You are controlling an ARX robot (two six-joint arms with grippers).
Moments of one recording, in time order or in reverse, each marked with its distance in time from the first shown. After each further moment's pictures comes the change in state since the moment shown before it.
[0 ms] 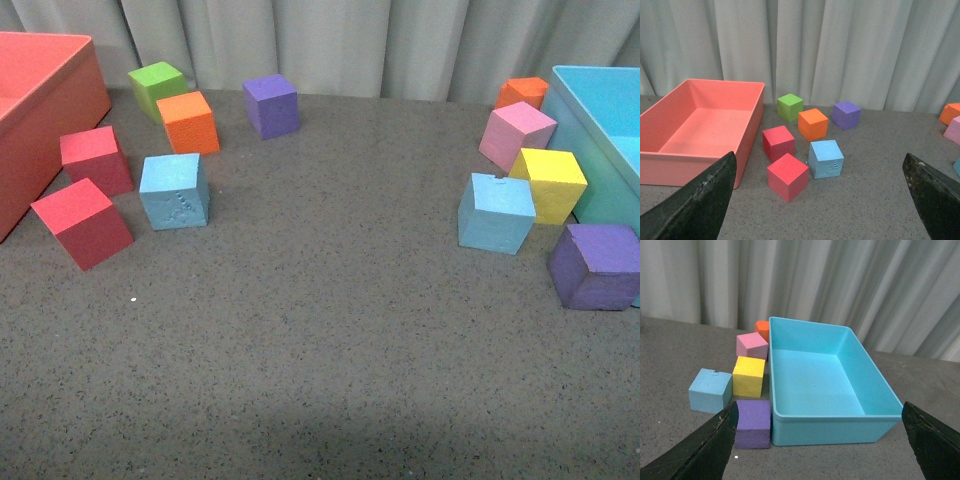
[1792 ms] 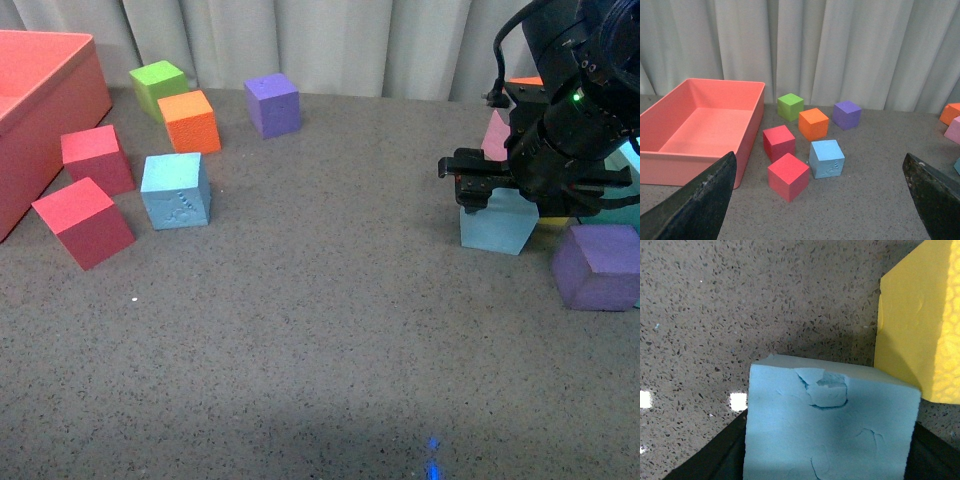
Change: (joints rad) left arm 0.000 0.000 0.000 0.000 0.000 0.000; right arm 0.100 1.909 1.390 -0.498 -0.181 0.423
